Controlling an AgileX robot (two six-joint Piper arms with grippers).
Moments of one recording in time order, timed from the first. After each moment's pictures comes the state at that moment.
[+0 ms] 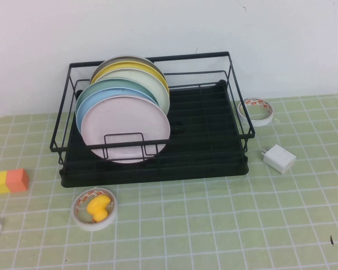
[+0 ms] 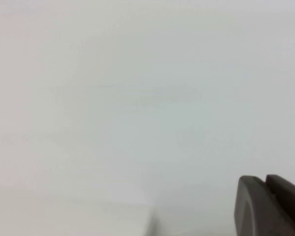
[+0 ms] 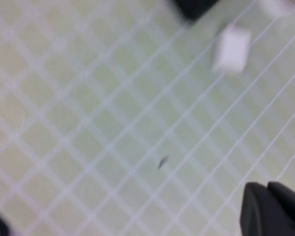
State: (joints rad) right arm 0.56 1.07 -1.16 -0.19 1.20 -0.36; left arm -0.08 1.16 -1.08 -1.74 -0.41 1.80
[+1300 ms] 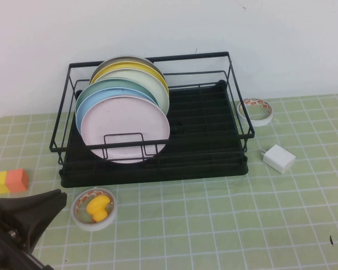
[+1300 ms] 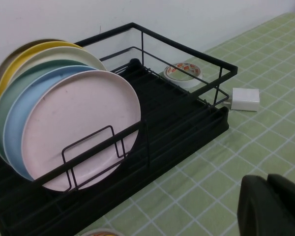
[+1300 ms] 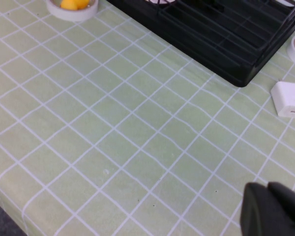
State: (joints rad) right arm 0.56 0.28 -0.37 0.04 0.74 -0.28; left arm -0.08 0.68 -0.41 -1.40 0.55 1.57
